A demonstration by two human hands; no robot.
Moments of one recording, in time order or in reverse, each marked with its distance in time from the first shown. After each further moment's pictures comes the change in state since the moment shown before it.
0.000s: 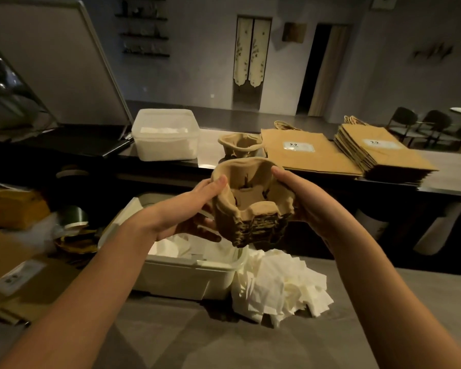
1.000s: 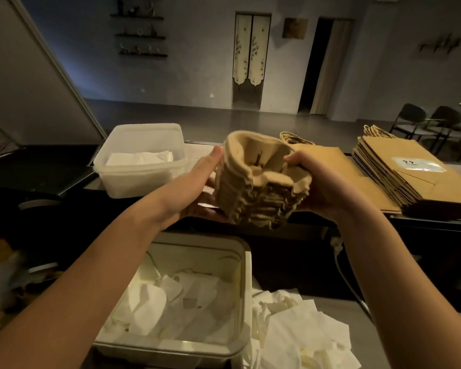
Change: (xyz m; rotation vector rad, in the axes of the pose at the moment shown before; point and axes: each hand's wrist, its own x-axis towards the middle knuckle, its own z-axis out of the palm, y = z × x) left_hand 0.108 0.051 -0.042 -0.159 0.107 0.134; right_hand 0.120 -0.032 -0.044 0.271 -0.076 0.034
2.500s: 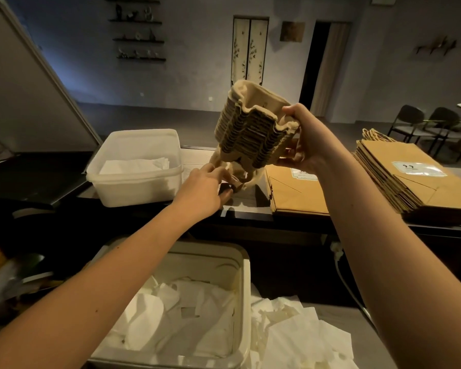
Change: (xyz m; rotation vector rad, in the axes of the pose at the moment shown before) left_hand 0.077 -0.035 -0.002 1.090 0.318 0.262; right_hand 0.060 -0.045 -0.010 0.113 0.171 -0.066
